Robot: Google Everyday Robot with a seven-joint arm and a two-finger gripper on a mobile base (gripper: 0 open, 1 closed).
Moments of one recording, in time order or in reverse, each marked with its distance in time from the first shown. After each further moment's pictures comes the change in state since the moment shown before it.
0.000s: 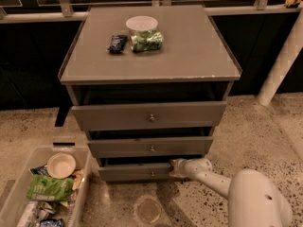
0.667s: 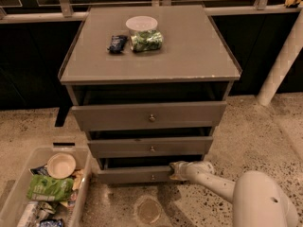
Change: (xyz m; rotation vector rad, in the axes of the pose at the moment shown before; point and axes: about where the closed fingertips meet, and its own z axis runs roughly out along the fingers) arm 0.001 0.014 -0.008 0.000 -0.004 -0.012
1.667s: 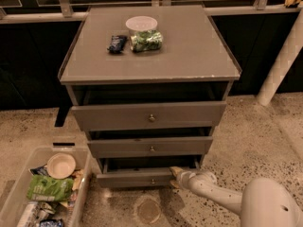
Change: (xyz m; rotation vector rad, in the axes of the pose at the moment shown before) arm 0.000 0.044 -0.008 0.017 -0.020 -0.069
